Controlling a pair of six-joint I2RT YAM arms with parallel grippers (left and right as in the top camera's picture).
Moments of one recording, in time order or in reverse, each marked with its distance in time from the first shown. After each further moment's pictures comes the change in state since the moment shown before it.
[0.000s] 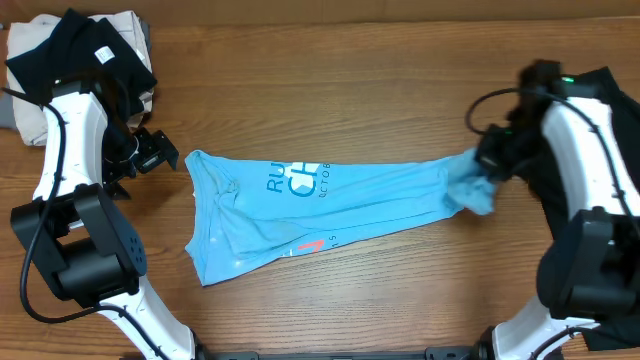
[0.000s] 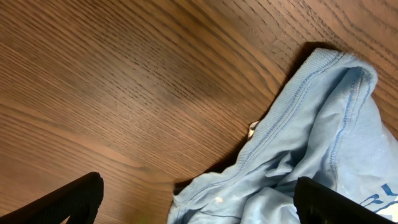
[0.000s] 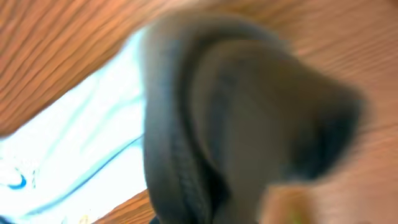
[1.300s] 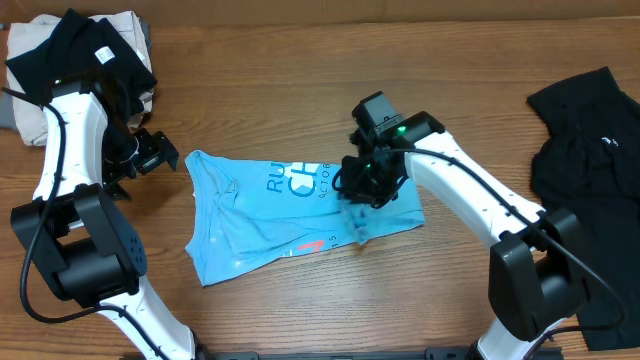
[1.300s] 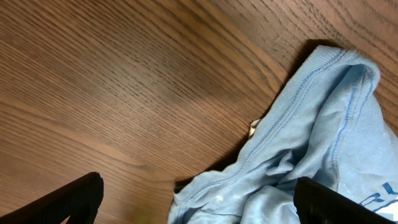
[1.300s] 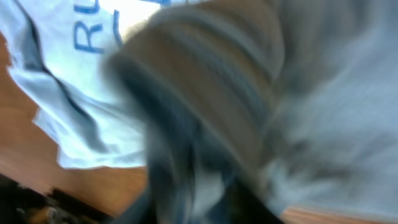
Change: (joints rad) left arm 0.000 0.000 0.000 -0.006 0.000 0.000; right arm 0.595 0.000 -0.150 0.362 -0.242 0.139
